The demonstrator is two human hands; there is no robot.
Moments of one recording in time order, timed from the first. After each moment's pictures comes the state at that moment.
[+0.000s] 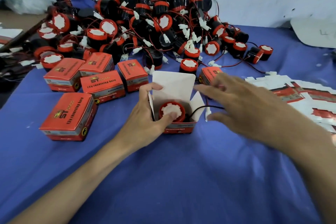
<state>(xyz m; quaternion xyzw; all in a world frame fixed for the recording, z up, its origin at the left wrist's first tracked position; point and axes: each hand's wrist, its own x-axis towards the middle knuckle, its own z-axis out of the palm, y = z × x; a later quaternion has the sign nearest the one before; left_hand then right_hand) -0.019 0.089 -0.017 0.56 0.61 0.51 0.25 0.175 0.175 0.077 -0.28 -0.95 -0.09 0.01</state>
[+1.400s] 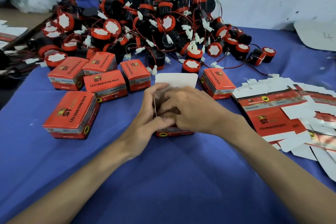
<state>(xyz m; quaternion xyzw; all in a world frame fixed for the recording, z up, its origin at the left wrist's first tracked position) -0.018 0.089 -0.011 0.57 0.50 0.56 0.32 0.100 0.165 0.054 -0.19 -0.98 0.10 0.03</state>
